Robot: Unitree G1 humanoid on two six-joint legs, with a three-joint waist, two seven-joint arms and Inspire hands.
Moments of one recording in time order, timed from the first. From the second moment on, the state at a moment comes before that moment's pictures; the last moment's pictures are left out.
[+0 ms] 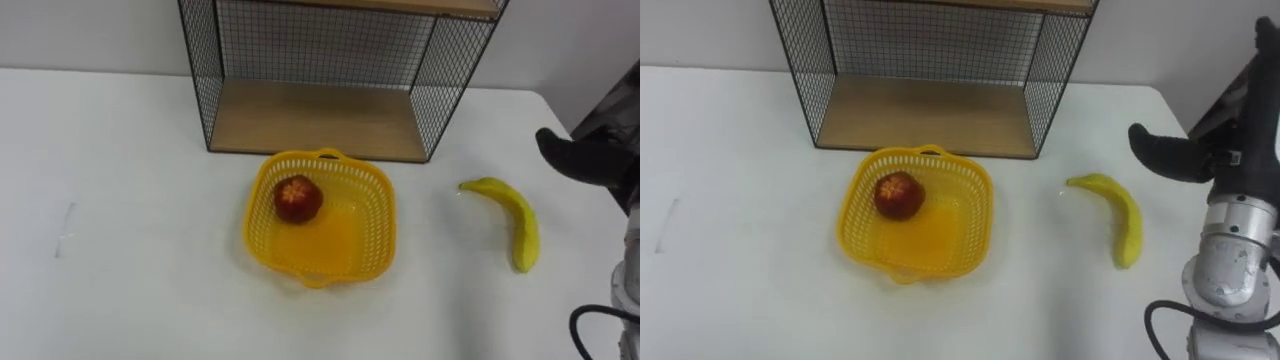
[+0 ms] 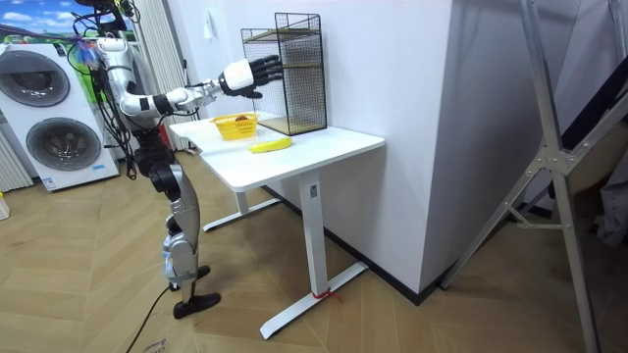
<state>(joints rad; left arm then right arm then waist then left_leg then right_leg) 0.28 0.19 0.08 1.04 0.47 0.10 0.11 0.05 -0.40 -0.26 -0.03 -0.14 0.02 -0.26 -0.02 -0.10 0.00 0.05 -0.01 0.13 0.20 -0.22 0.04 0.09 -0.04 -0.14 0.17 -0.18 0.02</state>
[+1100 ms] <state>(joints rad) 0.26 0.24 0.15 1.00 0.47 0.17 0.04 -0.19 -0.49 -0.24 0.74 -0.17 0.09 0.14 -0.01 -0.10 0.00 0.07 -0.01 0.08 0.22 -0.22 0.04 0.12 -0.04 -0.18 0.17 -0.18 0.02</state>
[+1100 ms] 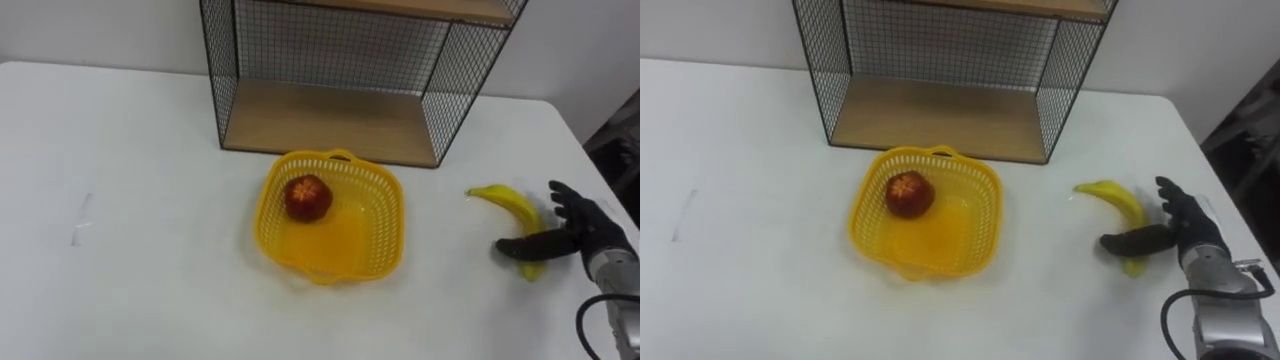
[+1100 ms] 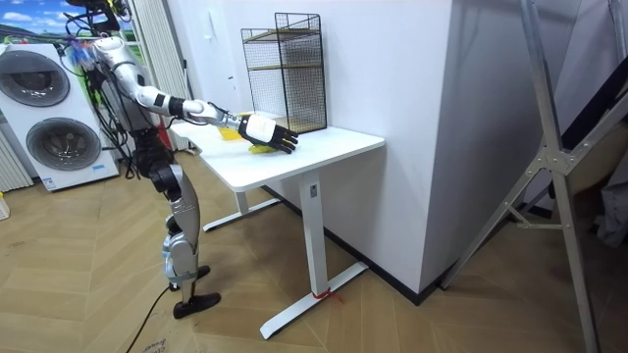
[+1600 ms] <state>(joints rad) 0.26 0.24 0.15 1.00 0.47 0.17 0.03 -0.19 -0.54 -0.27 0.84 -0.21 0.08 0.14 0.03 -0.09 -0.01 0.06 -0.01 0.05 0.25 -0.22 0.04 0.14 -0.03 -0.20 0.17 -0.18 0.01</state>
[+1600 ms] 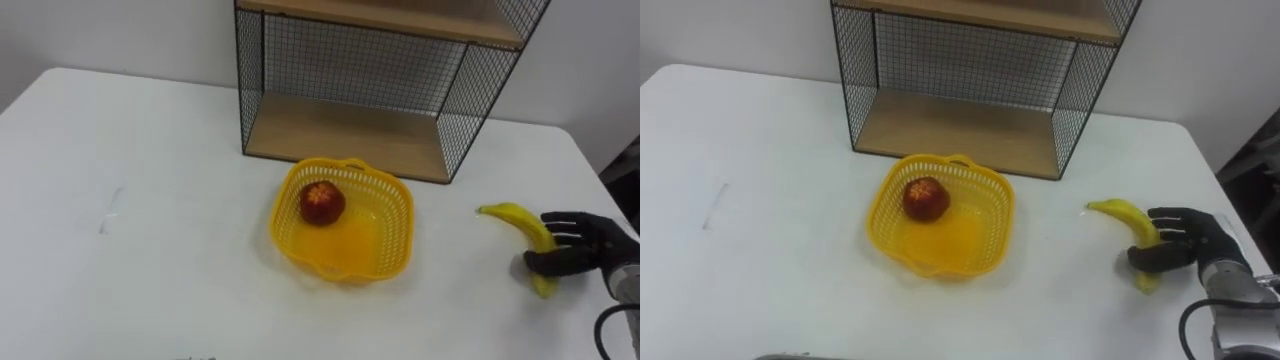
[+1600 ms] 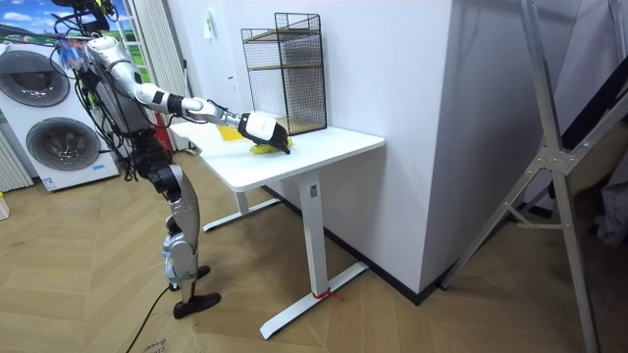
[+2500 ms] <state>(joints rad) 0.24 0.24 0.14 1.01 0.47 0.17 0.03 -0.13 -0.50 -0.22 0.55 -0.30 0.15 0.21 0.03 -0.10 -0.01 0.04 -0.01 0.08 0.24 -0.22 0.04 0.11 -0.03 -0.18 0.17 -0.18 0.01</state>
